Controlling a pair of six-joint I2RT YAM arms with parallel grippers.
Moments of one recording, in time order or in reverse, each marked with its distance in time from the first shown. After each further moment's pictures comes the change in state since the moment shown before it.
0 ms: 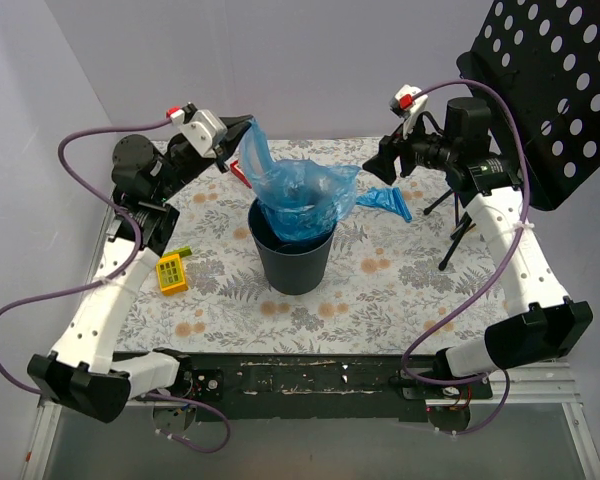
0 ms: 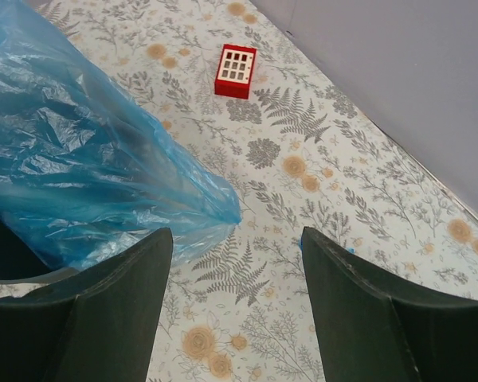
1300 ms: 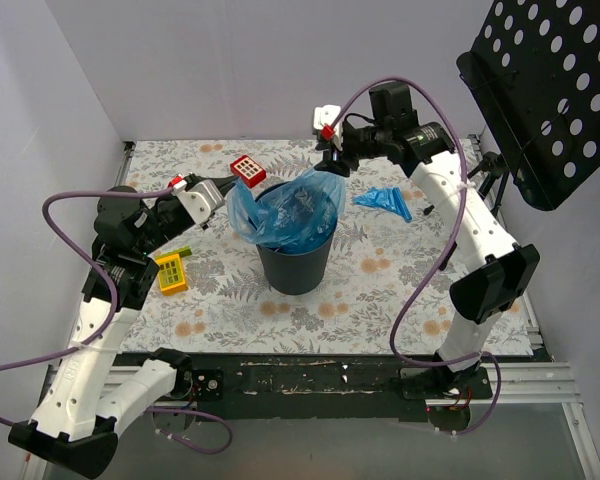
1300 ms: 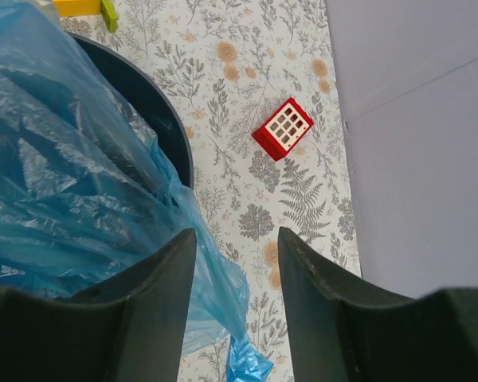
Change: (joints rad) left arm 0.000 -0.338 -0.229 -0.339 0.042 0.251; right arm 0.247 0.324 0.355 -0.214 -0.101 -0.574
